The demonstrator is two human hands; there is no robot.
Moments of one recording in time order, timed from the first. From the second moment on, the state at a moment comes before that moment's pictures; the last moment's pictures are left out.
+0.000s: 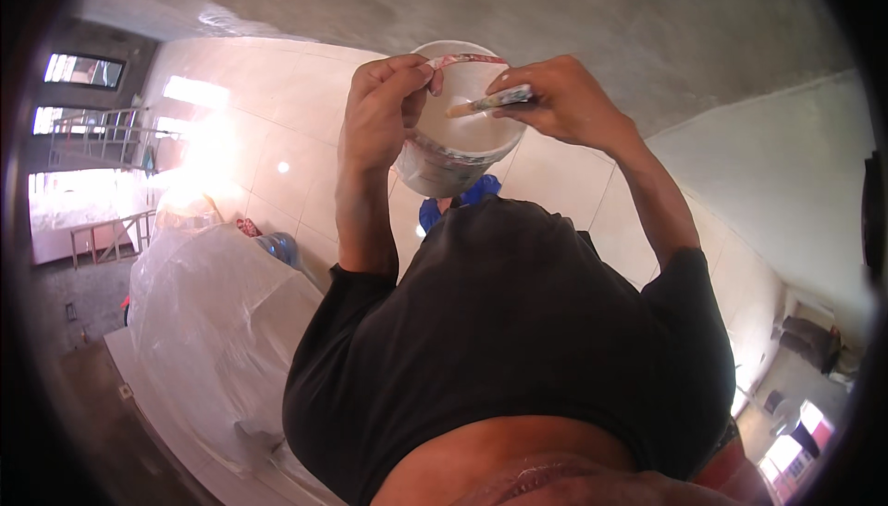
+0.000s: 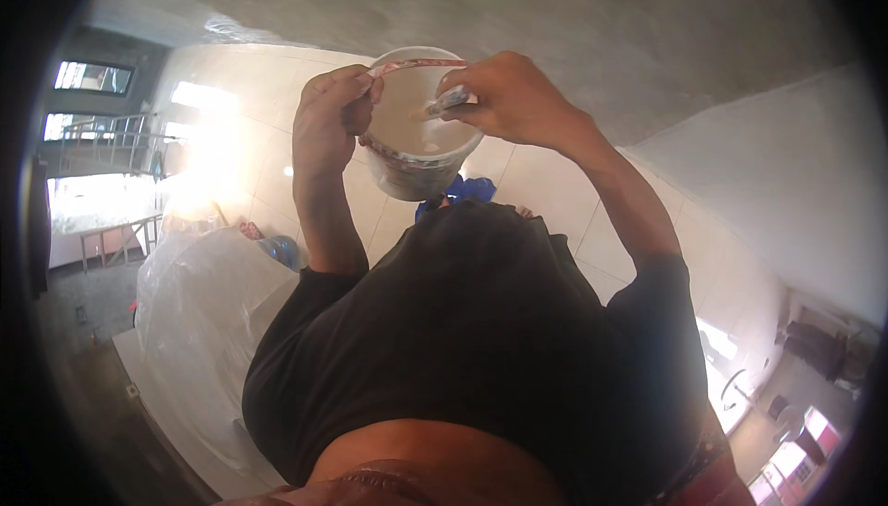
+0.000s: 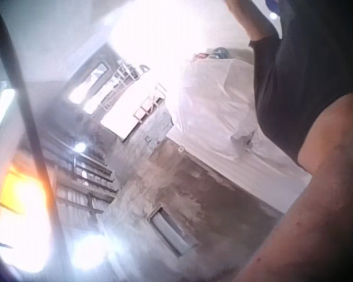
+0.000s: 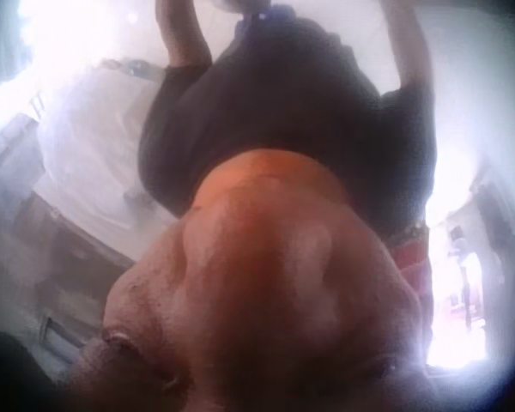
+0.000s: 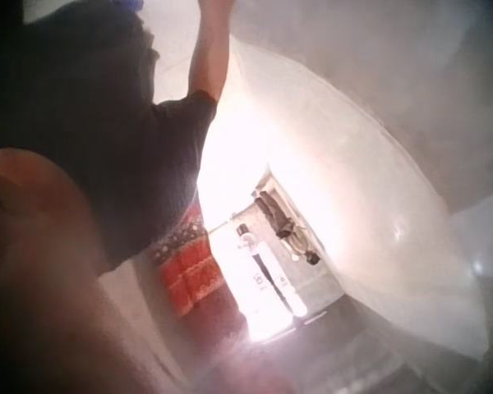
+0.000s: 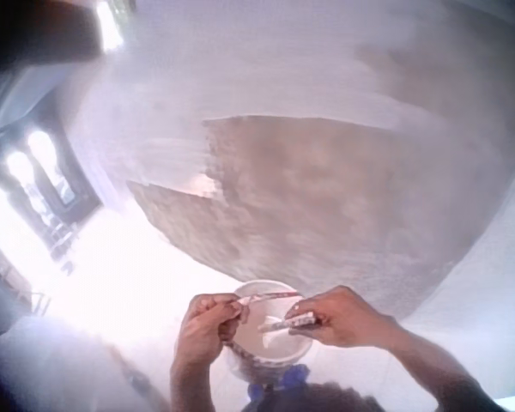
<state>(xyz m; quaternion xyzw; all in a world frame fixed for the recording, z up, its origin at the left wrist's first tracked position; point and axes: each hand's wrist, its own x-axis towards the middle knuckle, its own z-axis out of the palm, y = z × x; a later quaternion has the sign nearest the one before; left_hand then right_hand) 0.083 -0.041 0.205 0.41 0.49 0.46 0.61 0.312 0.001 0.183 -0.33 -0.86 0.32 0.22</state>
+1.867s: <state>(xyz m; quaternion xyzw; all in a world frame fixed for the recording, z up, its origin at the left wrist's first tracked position) 0.091 -0.033 0.175 0.49 0.45 0.47 0.58 0.316 -0.027 0.144 -0.38 -0.83 0.04 0.40</state>
